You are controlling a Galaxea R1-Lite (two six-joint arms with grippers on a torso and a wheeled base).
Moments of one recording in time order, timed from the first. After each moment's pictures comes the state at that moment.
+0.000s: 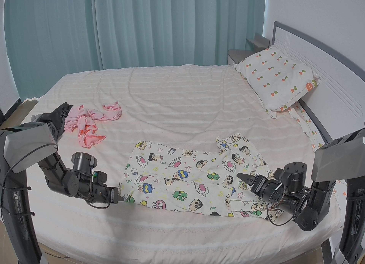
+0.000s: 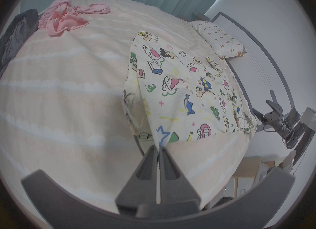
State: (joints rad) left arm -0.05 2.27 -0.77 -0.44 -0.44 -0.08; right arm 0.40 2.28 -0.36 -1.54 0.03 0.83
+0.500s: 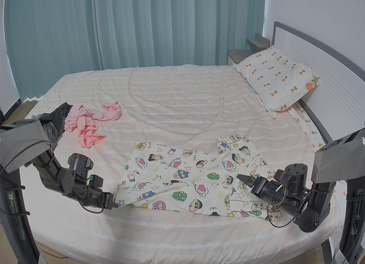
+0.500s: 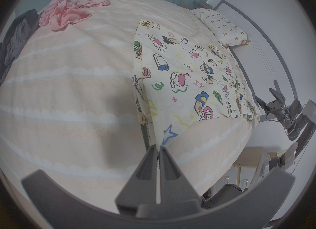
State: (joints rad) left arm -0.03 2.21 -0.76 -0.29 -0.41 0.01; right arm 0.40 2.28 -0.34 -1.55 0.04 0.83
